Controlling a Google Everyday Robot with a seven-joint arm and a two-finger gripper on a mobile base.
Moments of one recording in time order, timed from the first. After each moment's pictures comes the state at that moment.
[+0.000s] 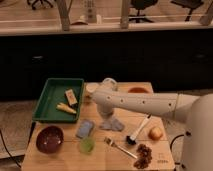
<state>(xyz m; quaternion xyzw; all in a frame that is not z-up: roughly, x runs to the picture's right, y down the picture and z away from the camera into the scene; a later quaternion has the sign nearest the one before) 0.008 0.181 0.815 -0.31 -0.09 -0.21 0.92</state>
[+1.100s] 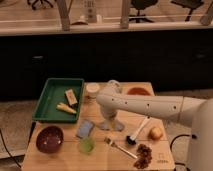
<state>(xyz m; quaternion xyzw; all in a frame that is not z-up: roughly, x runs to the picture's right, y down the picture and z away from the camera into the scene) 0.022 0.185 0.807 -0.31 -0.08 -0.18 0.93</state>
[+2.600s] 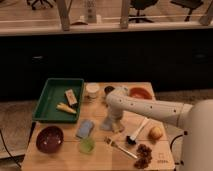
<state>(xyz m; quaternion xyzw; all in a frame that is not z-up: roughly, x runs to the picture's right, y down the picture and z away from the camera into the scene) 0.053 0.215 0.861 -0.35 -0.10 -0.15 0.92</state>
